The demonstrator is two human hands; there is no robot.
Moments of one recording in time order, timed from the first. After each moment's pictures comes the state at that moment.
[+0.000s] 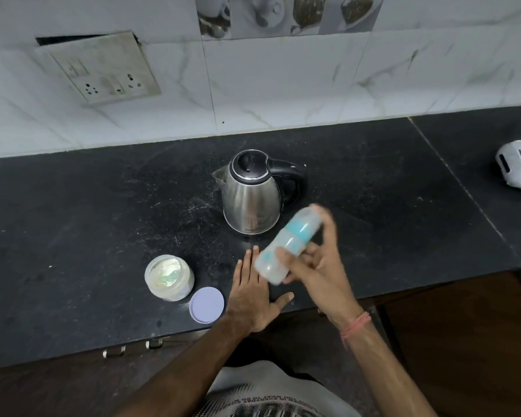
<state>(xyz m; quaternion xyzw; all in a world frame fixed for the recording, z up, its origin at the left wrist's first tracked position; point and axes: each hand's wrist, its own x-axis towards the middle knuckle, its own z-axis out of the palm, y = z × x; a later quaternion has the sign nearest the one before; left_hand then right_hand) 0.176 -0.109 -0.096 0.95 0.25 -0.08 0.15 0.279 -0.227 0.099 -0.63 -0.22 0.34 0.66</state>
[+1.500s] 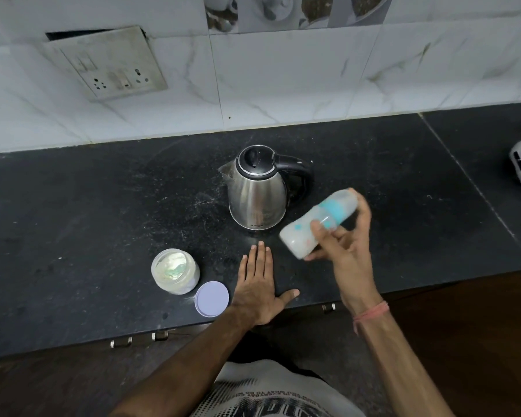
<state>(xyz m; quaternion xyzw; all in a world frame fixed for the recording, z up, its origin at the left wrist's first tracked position) 0.180 -0.108 -0.085 0.94 0.26 -0.15 0.15 0.305 -0.231 0.105 -0.62 -0.19 0.30 0.70</state>
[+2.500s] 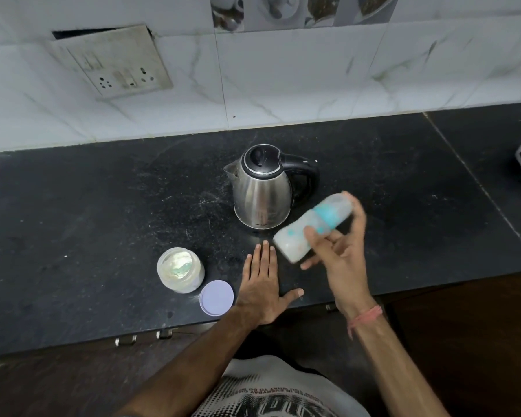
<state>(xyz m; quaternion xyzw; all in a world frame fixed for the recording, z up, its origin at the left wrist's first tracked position) 0.176 -0.105 -0.091 0.95 0.26 -0.11 0.16 0.287 -0.222 0.101 -0.62 -0.20 0.30 0.70</state>
